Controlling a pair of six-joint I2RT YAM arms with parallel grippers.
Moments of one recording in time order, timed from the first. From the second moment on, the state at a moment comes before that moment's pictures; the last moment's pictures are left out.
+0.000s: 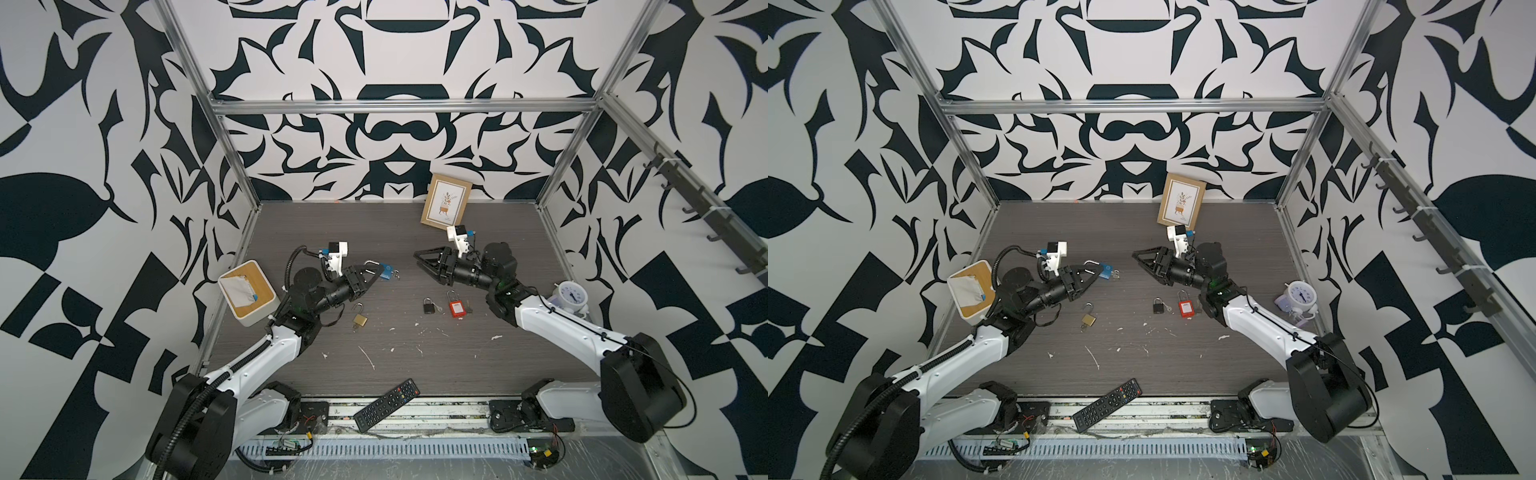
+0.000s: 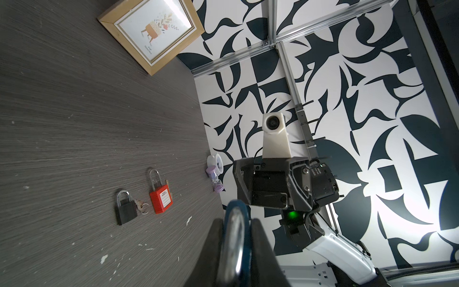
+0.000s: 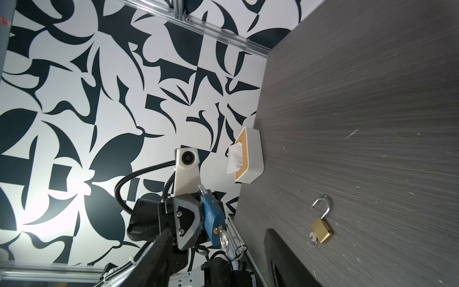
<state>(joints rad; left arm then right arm) -0.46 1.11 0.48 0.64 0.60 -1.23 0.49 1.31 0.75 0.49 -0.71 1.21</state>
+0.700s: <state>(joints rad) -0.47 1.14 0.45 0.82 0.57 -1.30 0.62 1.46 0.80 0.67 -0.71 1.26</state>
